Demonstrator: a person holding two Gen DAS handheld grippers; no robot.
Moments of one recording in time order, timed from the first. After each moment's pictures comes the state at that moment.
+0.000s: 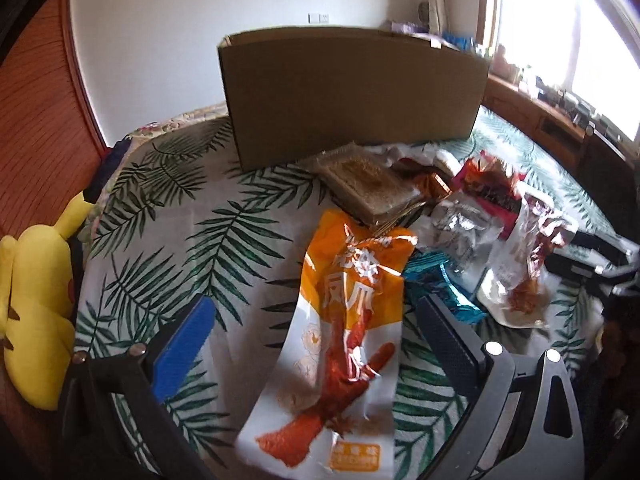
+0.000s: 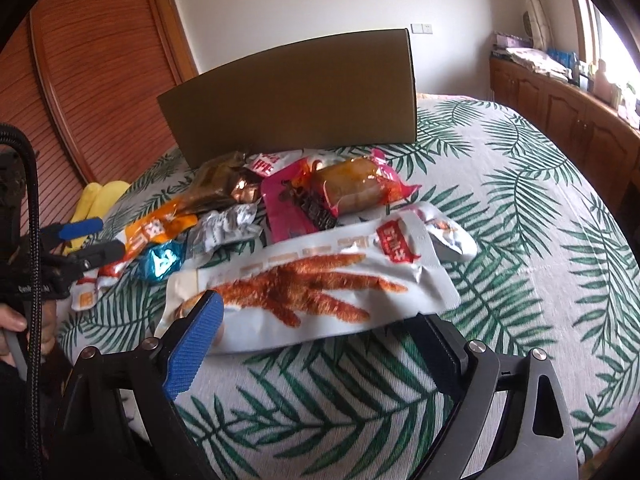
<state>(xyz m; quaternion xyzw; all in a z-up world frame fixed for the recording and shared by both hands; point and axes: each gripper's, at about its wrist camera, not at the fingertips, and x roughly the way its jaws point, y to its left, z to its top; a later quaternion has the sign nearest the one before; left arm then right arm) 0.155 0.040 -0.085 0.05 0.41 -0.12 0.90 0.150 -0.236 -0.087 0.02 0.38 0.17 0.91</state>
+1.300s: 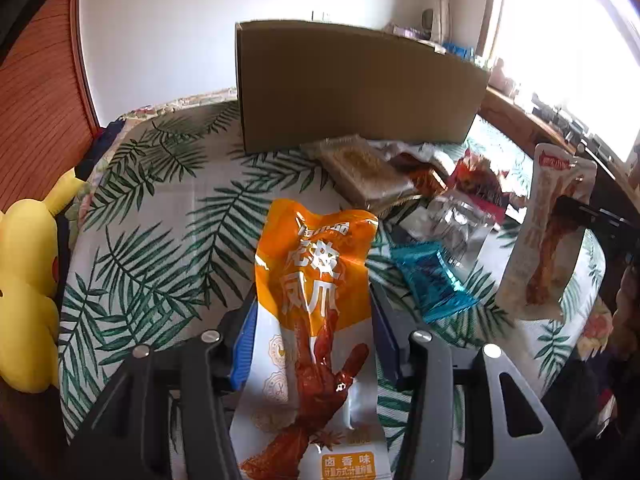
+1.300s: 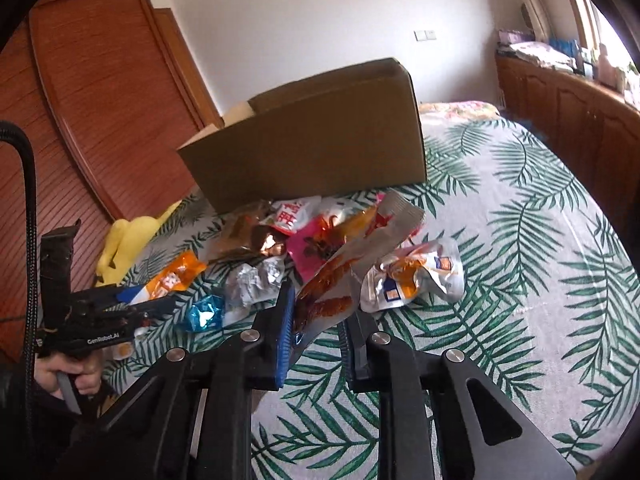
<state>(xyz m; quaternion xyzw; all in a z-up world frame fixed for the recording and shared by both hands) 0.143 0.059 -0.088 0.00 0.41 -0.13 0.90 0.153 -0.238 -0.039 0.07 0.35 0.21 0.91</state>
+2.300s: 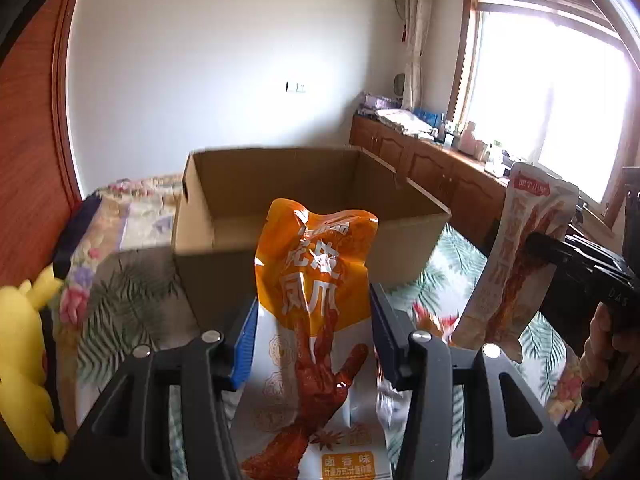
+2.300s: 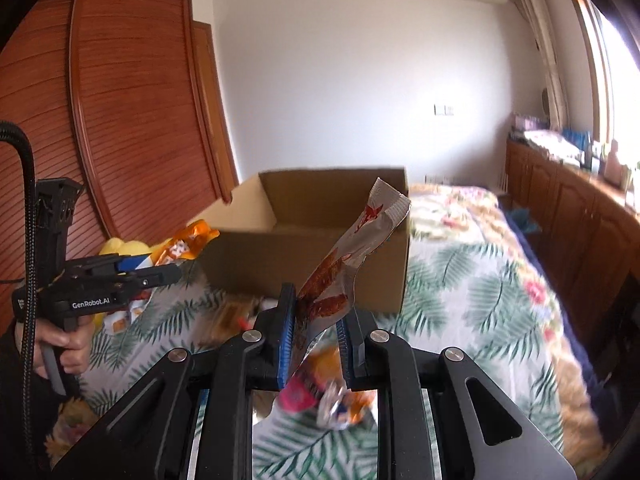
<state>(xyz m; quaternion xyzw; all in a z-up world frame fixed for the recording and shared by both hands) 0.211 0.020 0.025 -0.02 0.29 -0.18 0.94 0.189 -0.245 0.058 -0.02 0.24 0.21 0.95</state>
